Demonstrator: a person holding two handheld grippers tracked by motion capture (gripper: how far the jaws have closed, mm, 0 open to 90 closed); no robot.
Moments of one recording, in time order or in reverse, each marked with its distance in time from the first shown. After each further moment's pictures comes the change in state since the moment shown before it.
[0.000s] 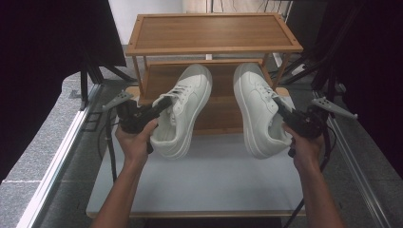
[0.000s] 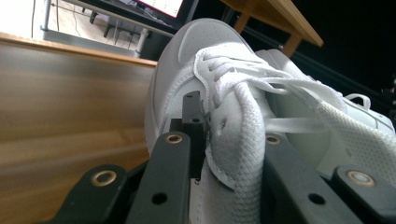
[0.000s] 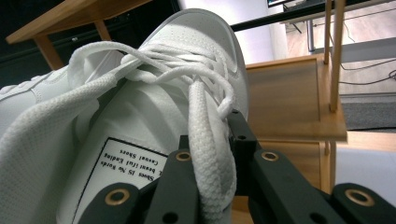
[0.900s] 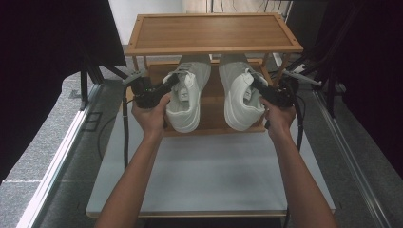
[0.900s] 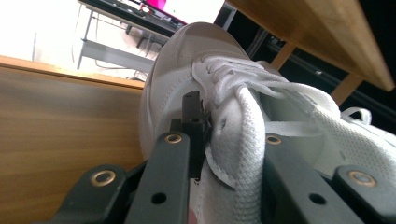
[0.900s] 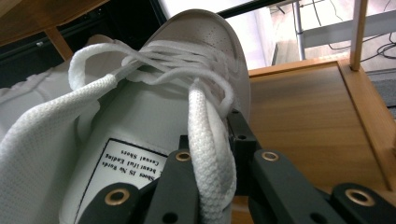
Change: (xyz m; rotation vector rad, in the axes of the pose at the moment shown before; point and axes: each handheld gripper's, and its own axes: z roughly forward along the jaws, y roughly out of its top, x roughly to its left) left arm 0.010 0.026 0.064 -0.042 0.132 -0.052; right arm 0.007 0.026 0.093 0.050 -0.083 0.077
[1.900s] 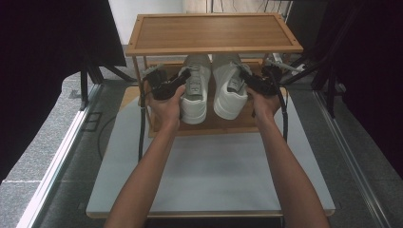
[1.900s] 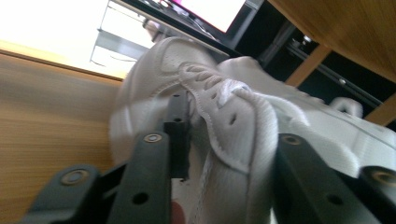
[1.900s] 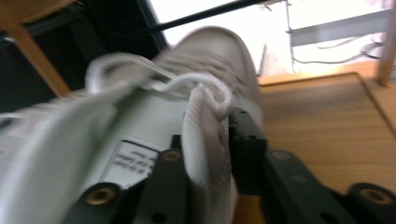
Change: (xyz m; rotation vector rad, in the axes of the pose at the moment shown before) left arm -0.003 -0.006 0.051 0.014 0.047 -0.066; right arm 0.016 0.010 0.047 0.012 -0.039 -0.017
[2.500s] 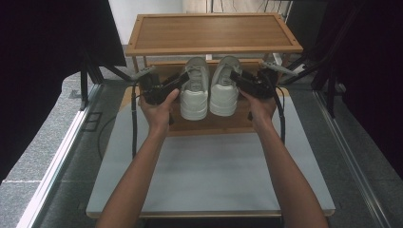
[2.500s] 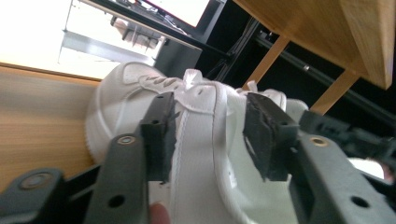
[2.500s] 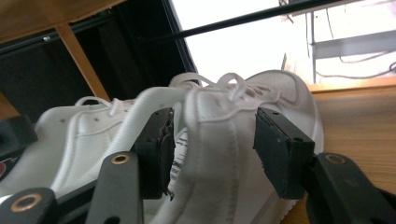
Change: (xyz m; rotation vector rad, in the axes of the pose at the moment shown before) left arm 0.008 0.002 -0.037 0.013 -0.117 0.075; right arm 0.018 -0.007 -0.011 -0.035 0.068 -0.044
